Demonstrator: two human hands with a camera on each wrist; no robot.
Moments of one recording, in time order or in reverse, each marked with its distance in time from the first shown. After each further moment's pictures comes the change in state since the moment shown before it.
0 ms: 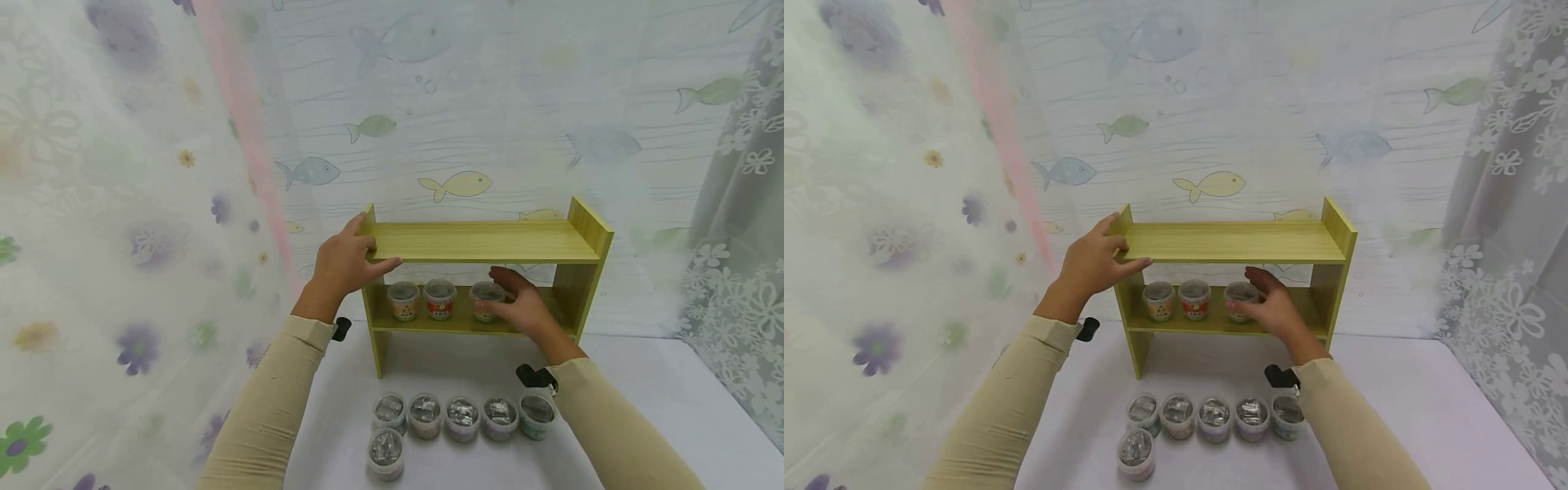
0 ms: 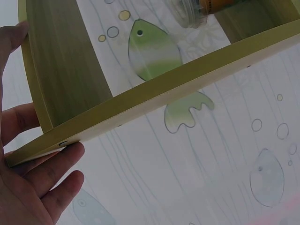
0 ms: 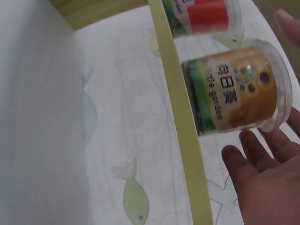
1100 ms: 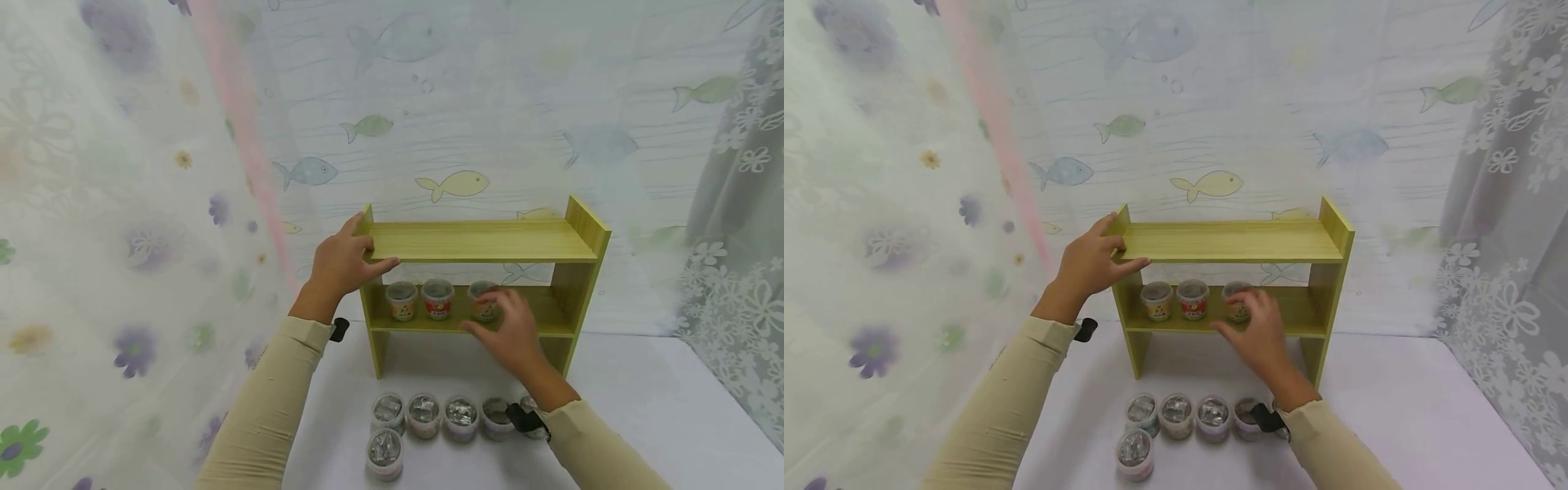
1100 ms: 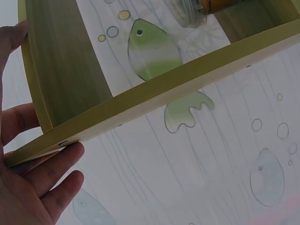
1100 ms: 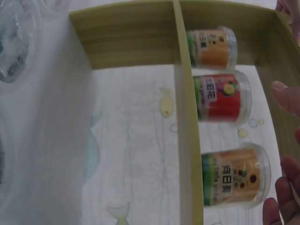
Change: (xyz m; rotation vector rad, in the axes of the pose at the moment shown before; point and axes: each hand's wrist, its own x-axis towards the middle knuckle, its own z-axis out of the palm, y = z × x) left_hand 0.000 0.002 -0.003 -0.020 -0.025 -0.010; right_hand -0.047 -0.025 0.049 -0.312 0.381 -0.308
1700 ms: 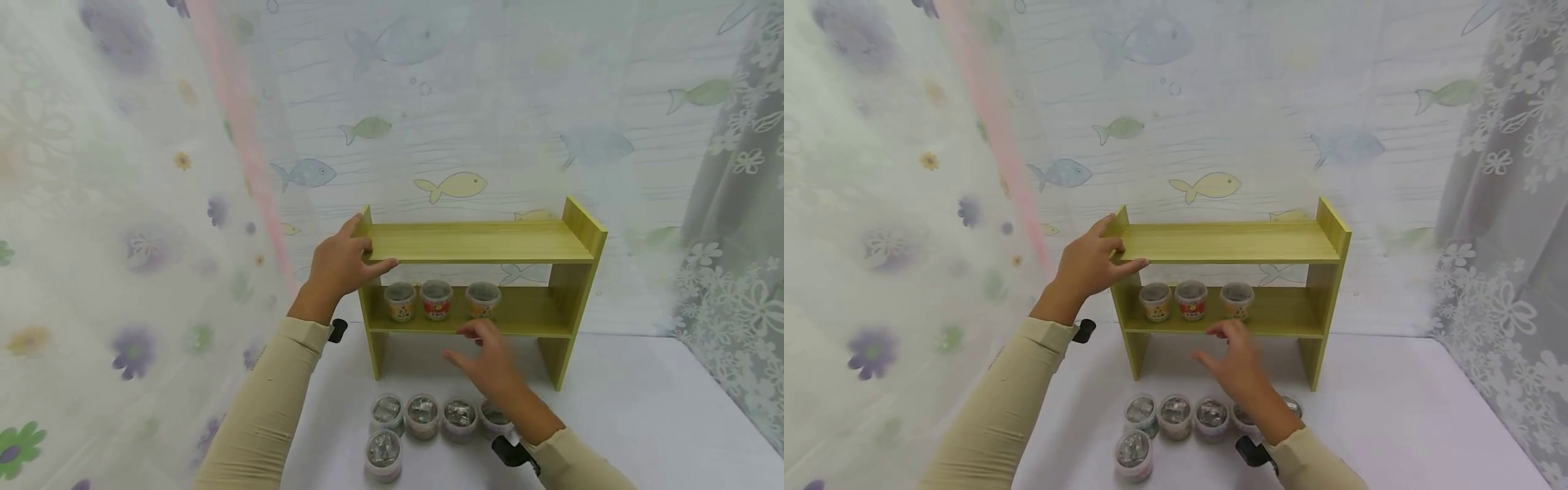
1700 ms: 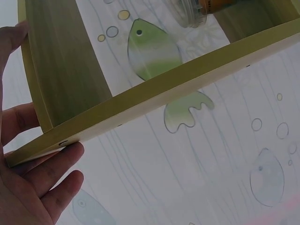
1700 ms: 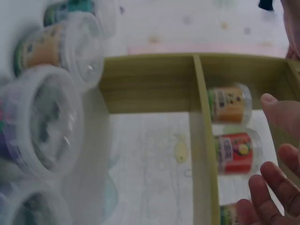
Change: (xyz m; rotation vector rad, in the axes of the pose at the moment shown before) left_hand -0.001 0.001 -0.003 0.000 -0.001 0.011; right_hand -0.040 -0.028 0.025 0.102 -0.106 0.100
